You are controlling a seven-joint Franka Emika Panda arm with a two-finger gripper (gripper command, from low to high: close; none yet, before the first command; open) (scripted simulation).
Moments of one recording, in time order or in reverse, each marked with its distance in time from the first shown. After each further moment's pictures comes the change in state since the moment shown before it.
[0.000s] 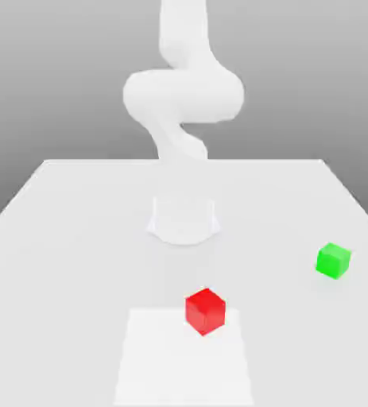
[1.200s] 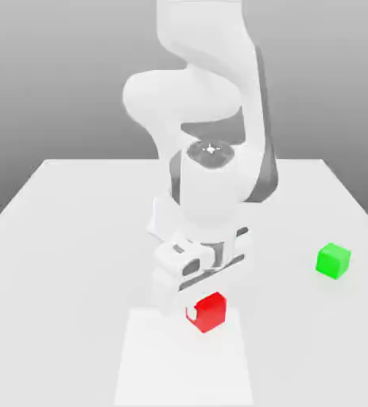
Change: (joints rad) arm 0.130 0.795 -0.027 -0.535 0.021 0.607 -0.519
